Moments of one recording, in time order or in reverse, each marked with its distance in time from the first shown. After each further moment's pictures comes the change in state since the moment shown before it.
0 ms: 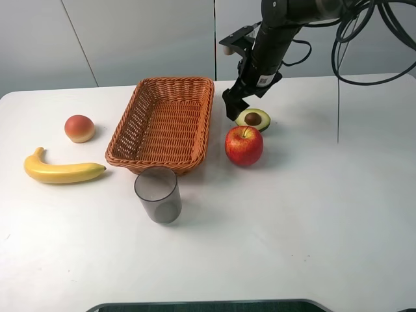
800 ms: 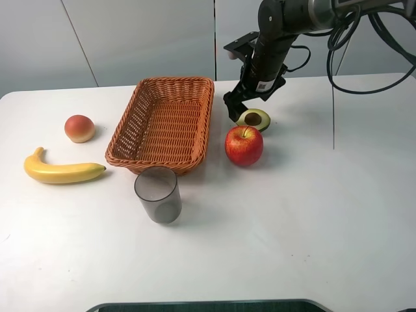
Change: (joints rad) left arm 0.000 0.000 0.000 0.000 0.000 0.000; right arm 0.000 0.042 0.000 -0.098 -0.058 0.176
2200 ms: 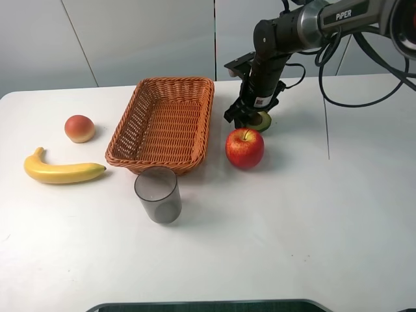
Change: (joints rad) left arm 0.000 0.000 0.000 0.000 -0.002 -0.002; right arm 0.000 0.078 0.000 0.000 -0.005 0.052
